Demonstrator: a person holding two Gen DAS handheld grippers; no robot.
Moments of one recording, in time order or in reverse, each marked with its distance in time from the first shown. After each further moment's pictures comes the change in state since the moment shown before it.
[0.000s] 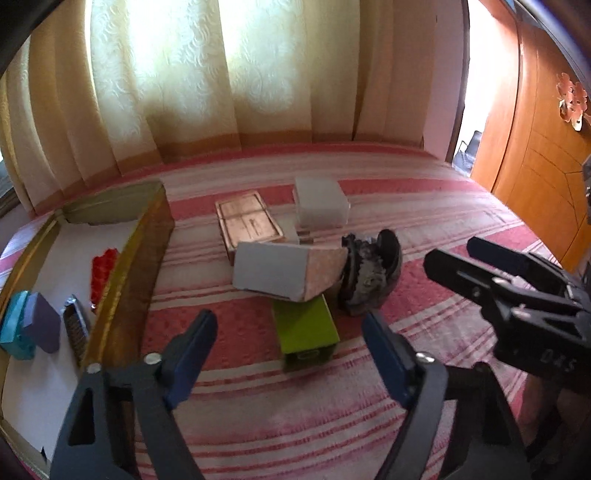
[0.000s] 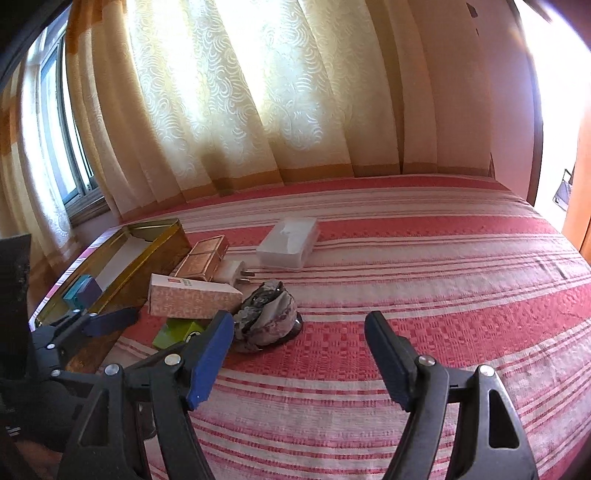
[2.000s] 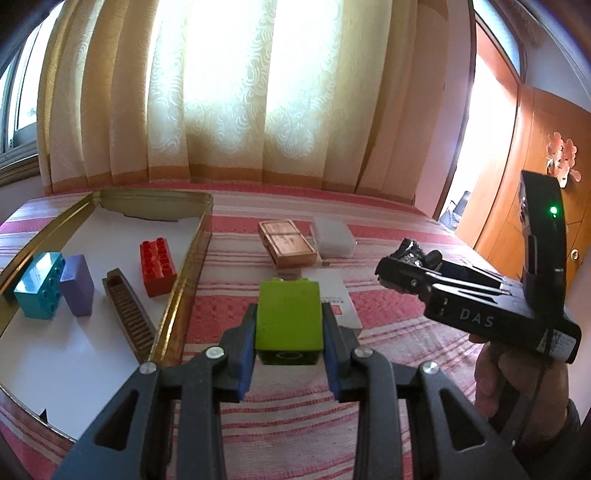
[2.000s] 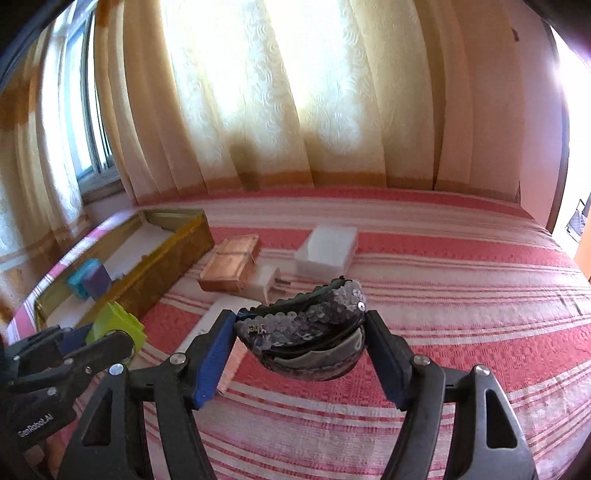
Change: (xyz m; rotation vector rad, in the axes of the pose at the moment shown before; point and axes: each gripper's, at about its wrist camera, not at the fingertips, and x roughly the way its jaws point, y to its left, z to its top) left arm -0.058 0.047 -0.035 -0.139 -0.232 -0.086; right arm 0.013 0.040 0.007 -0.102 -0.025 0.036
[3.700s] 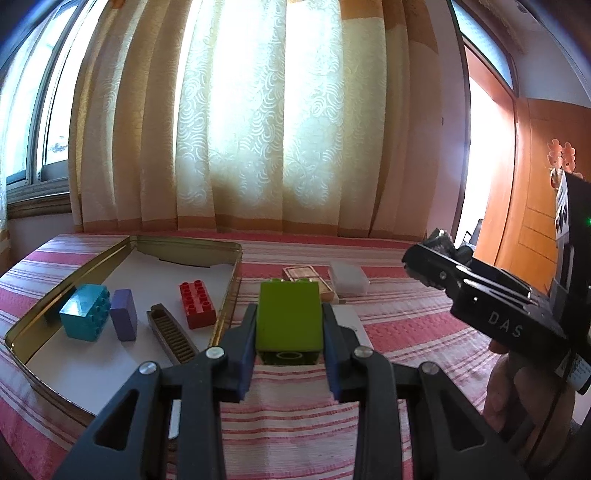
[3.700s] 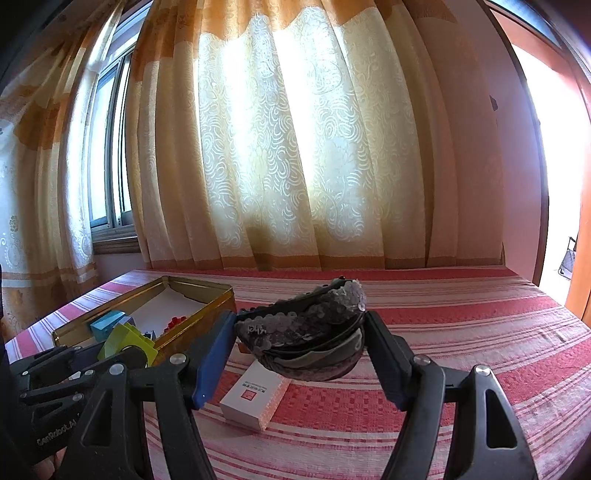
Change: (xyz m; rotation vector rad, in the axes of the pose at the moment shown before) left arm -0.037 0.002 -0.006 0.034 -0.198 0.085; right arm -0.052 0.033 -0.010 -0.035 -0.329 -0.029
